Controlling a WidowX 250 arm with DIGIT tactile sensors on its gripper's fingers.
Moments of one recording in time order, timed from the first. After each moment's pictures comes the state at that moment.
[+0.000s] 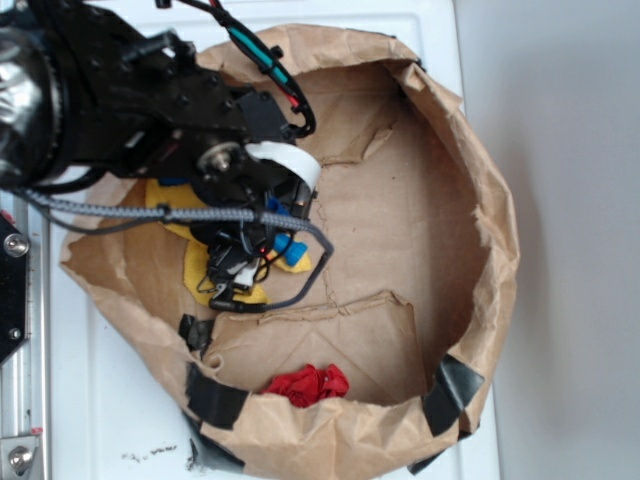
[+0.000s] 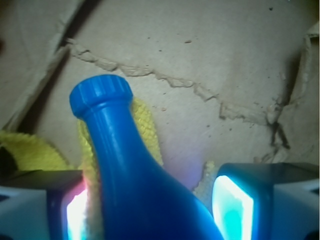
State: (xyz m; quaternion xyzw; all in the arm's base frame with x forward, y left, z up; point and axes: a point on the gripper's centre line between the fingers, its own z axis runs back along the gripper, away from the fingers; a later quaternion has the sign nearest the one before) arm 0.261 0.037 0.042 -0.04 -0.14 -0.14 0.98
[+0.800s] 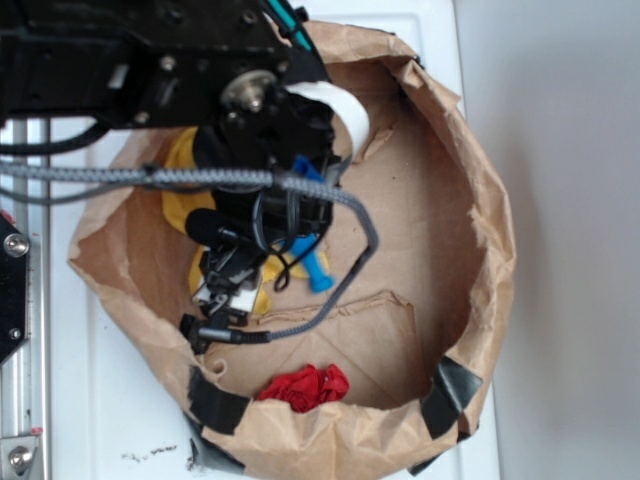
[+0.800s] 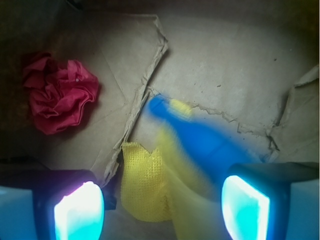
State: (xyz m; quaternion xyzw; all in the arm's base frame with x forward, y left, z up) arm 0.260 0.031 0.103 -0.10 -0.11 -0.13 0.98
